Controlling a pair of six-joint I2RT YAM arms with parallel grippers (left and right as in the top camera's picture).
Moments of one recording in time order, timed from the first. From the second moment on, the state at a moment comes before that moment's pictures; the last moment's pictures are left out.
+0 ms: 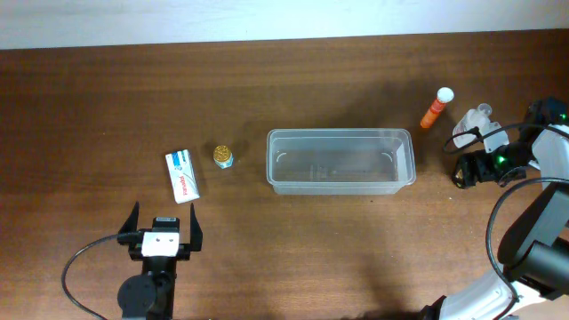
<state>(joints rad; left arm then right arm) -0.03 0.01 0.01 -0.08 -0.05 0.23 -0.53 1.91 1.40 -1.02 -0.20 -0.65</state>
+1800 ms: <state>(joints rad) -0.03 0.01 0.01 -0.08 -0.05 0.23 -0.53 1.92 1.41 -1.02 -0.24 -0.60</state>
